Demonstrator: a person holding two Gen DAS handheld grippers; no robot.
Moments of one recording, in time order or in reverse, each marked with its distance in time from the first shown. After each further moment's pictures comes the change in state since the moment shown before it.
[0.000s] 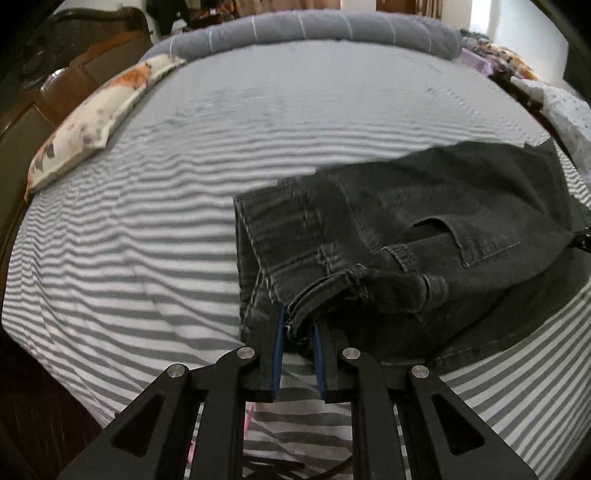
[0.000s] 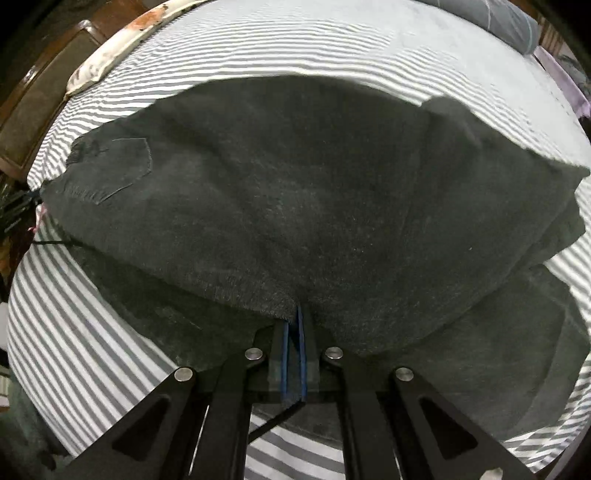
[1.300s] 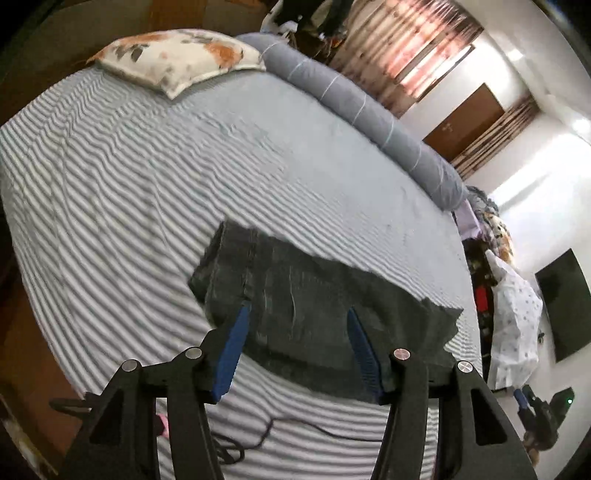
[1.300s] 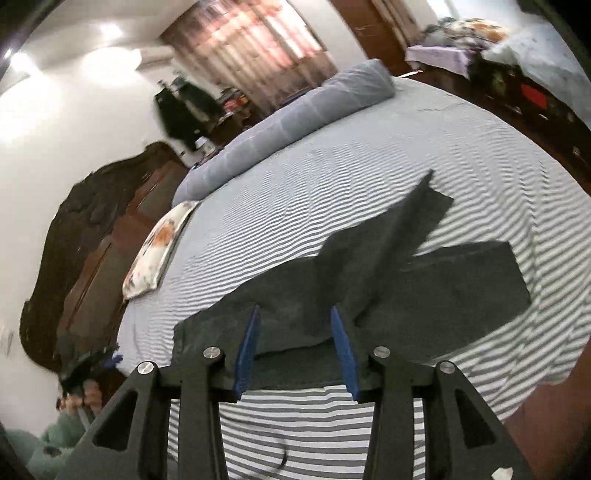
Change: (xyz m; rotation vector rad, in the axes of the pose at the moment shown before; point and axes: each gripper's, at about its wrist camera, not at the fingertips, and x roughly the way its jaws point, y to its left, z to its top) left arm -0.171 0.019 -0.015 -0.634 -0.166 -0.323; right arm -0.252 -0.077 -0.143 0.500 -0.627 0.203
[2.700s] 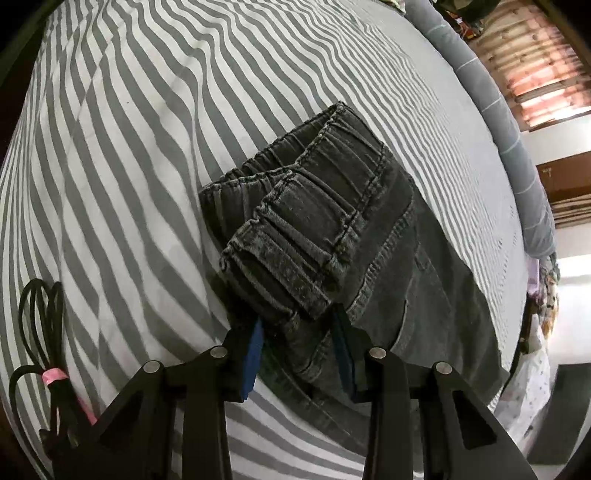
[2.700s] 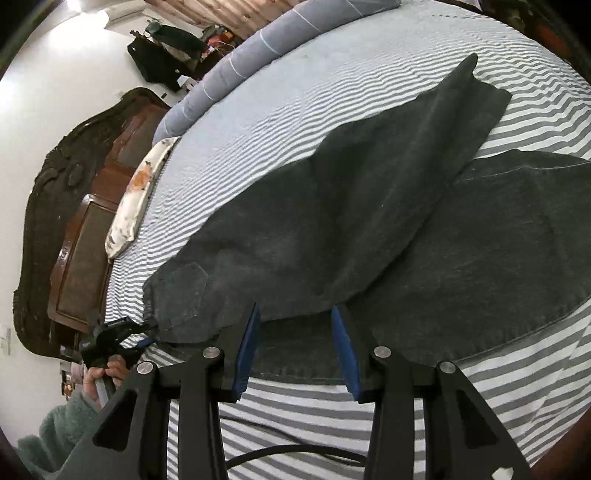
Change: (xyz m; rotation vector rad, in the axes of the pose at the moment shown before) left arm 0.176 0.066 -0.031 -0.414 0.179 0.214; right arm 0.178 -0.020 -0.047 0.045 0.297 0.017
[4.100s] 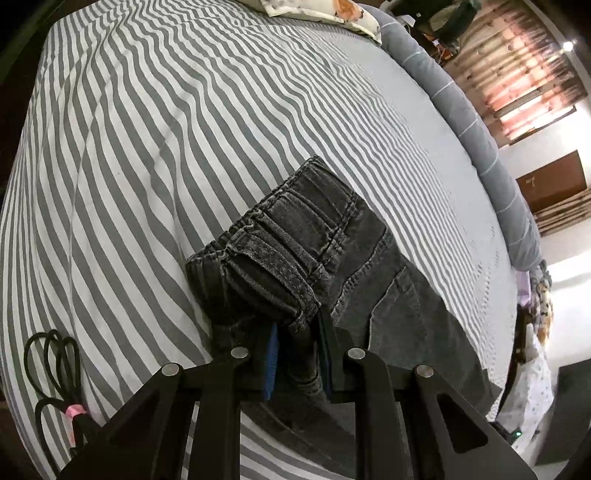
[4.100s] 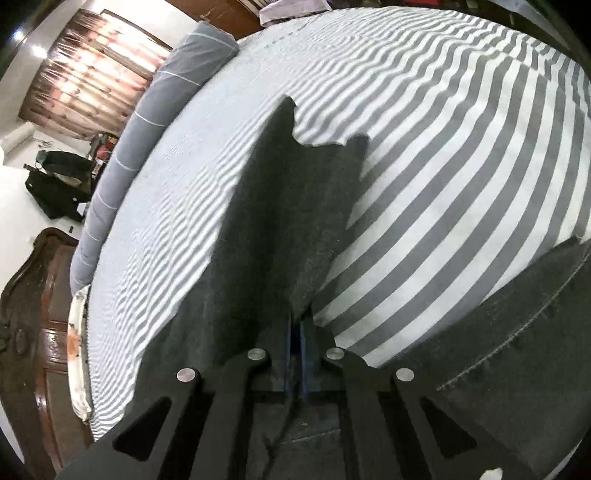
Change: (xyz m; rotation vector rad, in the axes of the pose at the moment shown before) left arm -0.022 -0.018 0.019 0.050 -0.139 -0.041; right arm 0.039 -0.171 0.145 0.431 -0.265 -0.216
